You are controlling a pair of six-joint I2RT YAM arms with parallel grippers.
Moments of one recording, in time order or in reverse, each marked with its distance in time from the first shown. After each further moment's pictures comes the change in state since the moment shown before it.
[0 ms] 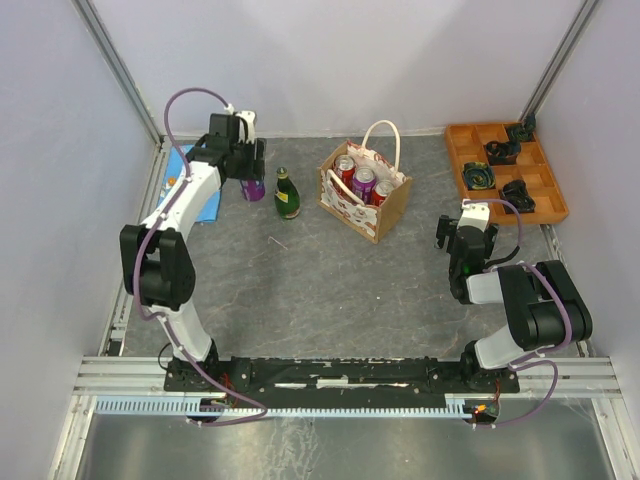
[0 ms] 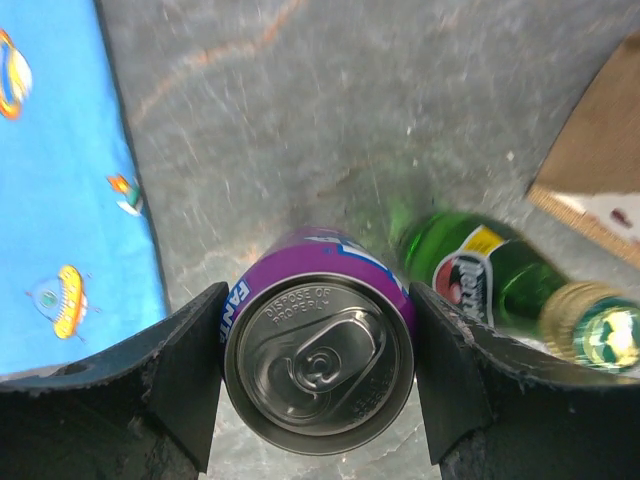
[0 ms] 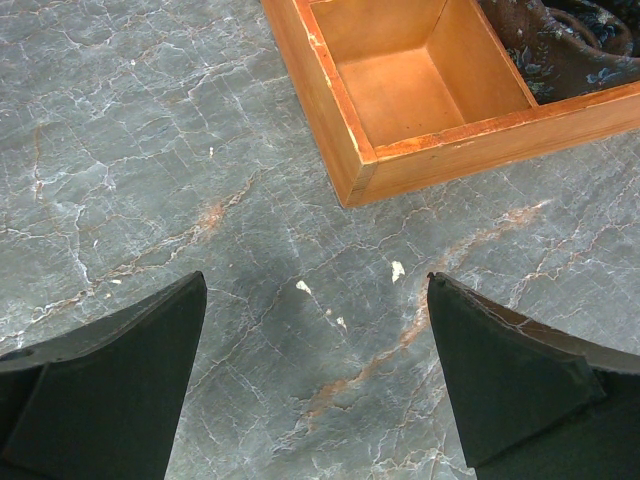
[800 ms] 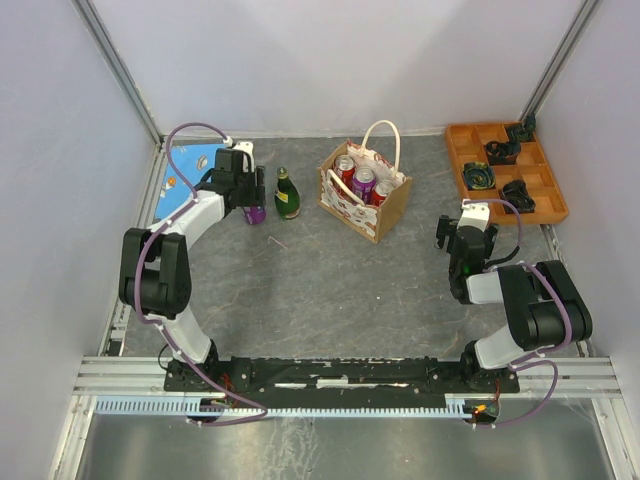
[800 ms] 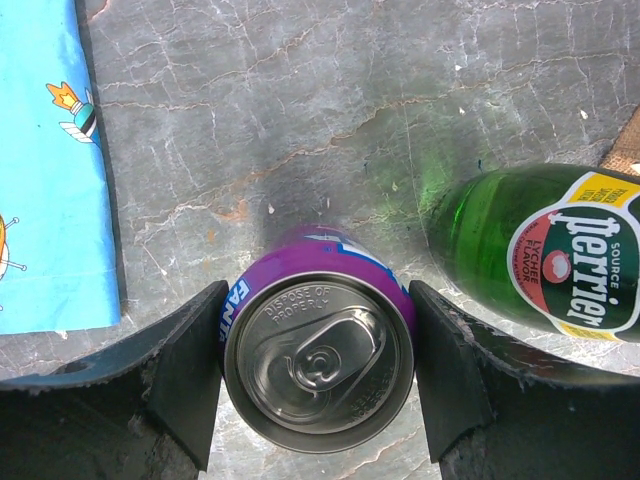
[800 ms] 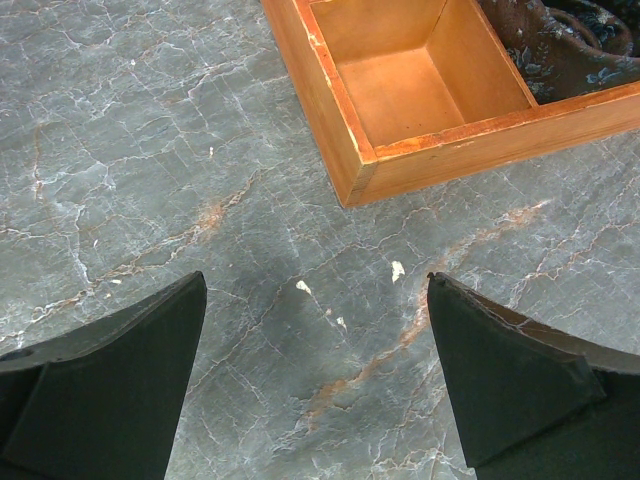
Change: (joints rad) left arm -0.002 -0.075 -0.418 0.322 -0.066 -0.084; right arm 0.000 0.000 0.000 0.000 0.000 0.000
